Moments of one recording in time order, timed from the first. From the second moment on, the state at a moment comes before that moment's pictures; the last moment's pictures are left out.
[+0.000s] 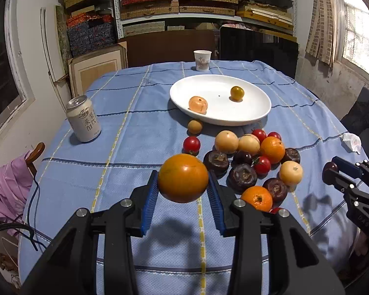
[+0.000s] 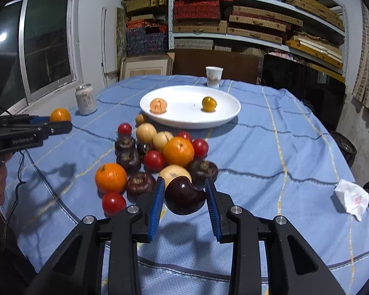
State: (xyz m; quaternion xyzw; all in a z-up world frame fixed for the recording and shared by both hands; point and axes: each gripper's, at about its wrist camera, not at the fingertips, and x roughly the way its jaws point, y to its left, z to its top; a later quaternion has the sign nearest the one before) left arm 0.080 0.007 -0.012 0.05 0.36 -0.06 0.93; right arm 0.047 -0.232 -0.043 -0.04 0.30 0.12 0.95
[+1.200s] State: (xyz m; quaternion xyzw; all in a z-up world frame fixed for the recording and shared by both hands) left arm 0.350 -0.055 -0.019 0.00 0.42 -0.10 0.90; right arm 0.268 -0.216 -0.022 -0.09 0.35 0.13 0.93
